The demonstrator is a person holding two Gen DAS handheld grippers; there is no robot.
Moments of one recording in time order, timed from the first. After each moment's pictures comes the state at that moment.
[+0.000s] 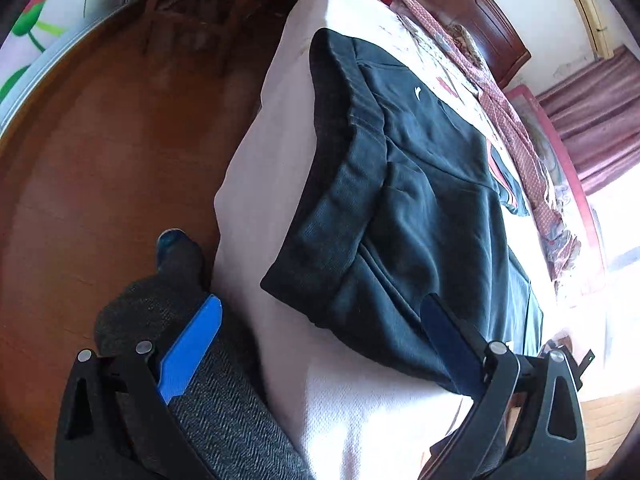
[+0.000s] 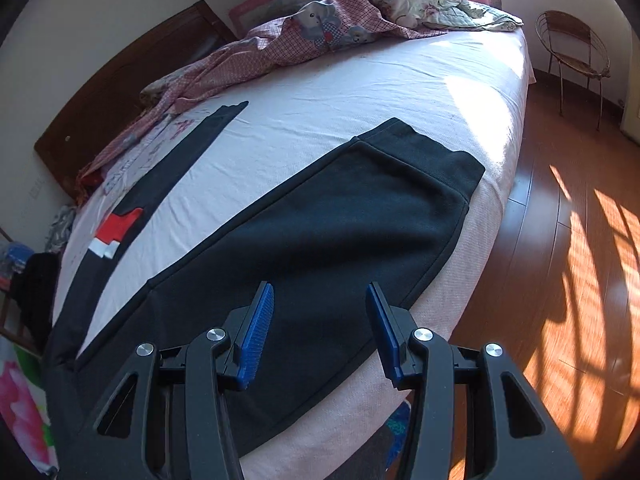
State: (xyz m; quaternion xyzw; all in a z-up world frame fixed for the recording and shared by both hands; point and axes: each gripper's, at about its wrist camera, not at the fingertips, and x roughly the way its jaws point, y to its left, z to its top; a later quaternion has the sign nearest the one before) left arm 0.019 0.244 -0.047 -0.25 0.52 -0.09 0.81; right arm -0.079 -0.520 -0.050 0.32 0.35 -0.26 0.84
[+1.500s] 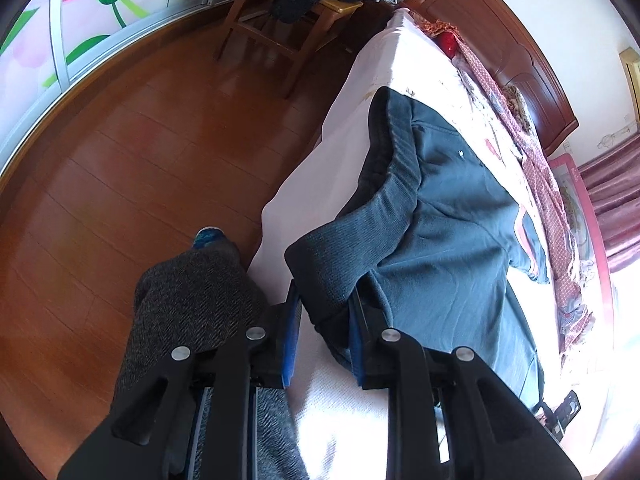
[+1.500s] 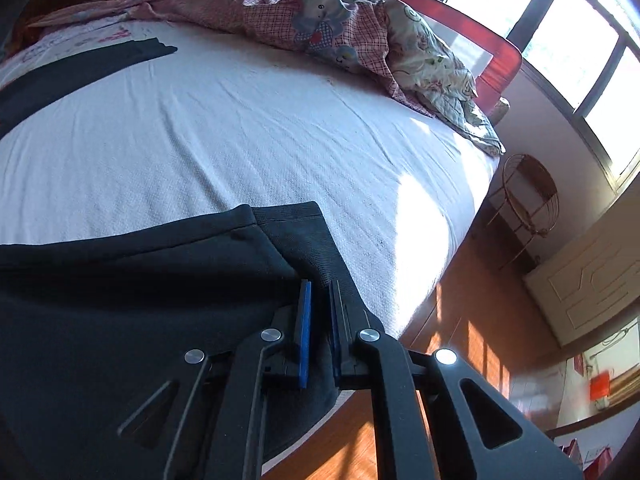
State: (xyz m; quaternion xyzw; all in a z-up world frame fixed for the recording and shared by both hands) left arm -0.021 0.255 -0.021 -0.29 0.49 0.04 0.82; right arm 0.001 -0.620 -0.085 -0.01 0.47 -0.38 0.80
